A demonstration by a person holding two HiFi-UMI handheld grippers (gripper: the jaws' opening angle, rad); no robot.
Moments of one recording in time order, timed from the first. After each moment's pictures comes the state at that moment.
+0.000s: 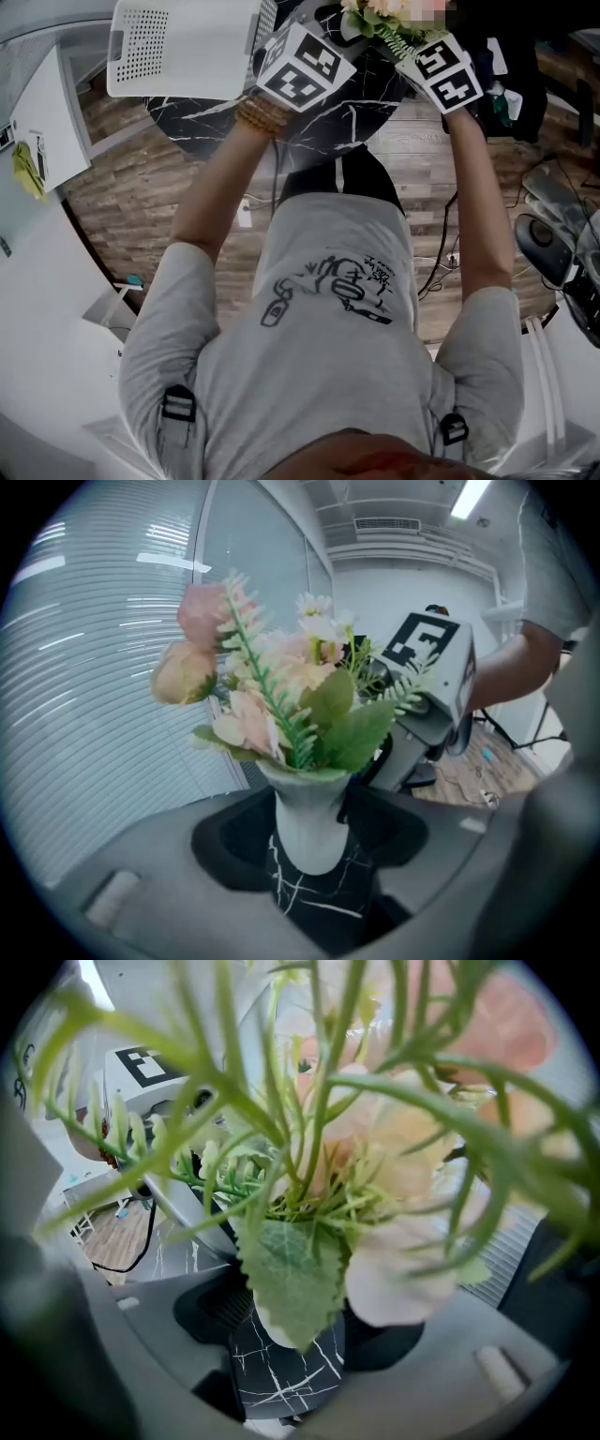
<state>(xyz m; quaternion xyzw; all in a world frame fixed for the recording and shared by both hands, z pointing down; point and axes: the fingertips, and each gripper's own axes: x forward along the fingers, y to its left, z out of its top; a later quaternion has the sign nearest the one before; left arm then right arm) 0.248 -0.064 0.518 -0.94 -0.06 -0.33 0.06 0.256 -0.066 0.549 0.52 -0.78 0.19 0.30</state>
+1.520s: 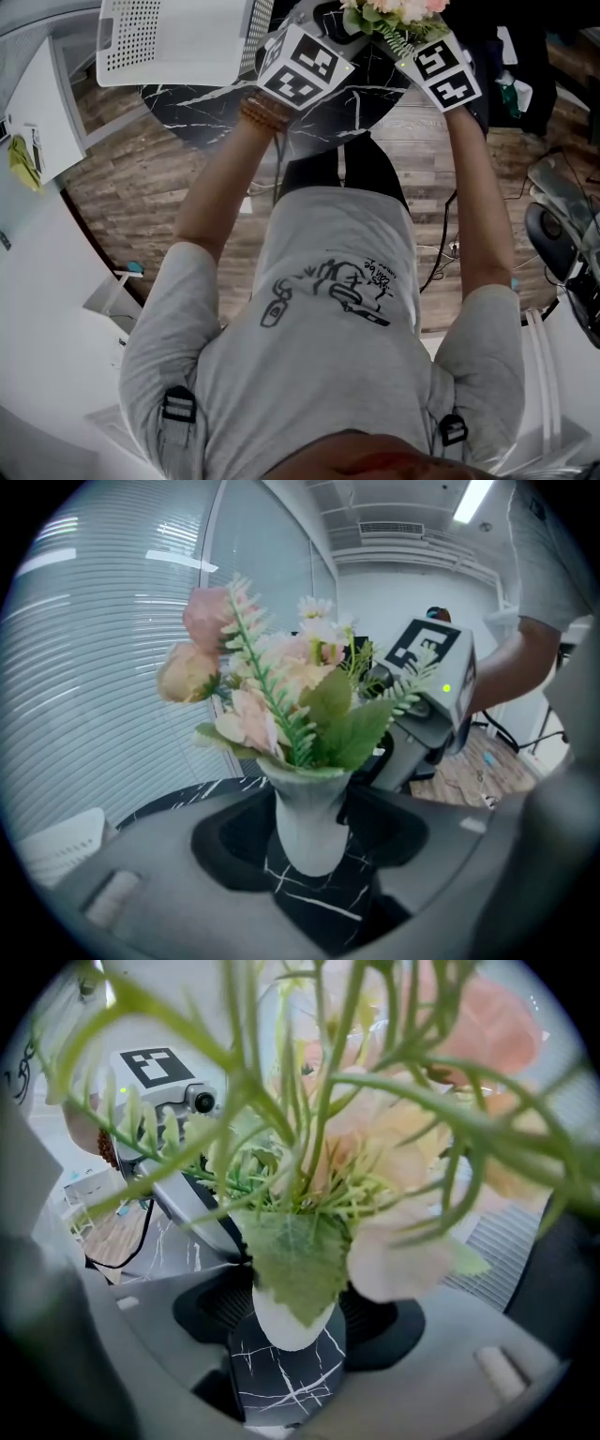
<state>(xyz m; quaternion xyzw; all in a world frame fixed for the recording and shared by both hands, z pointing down) 0.231 -0.051 0.557 -0.94 -0.05 -0.32 0.05 0.239 -0.052 0.589 0.51 -0.78 0.19 0.30</state>
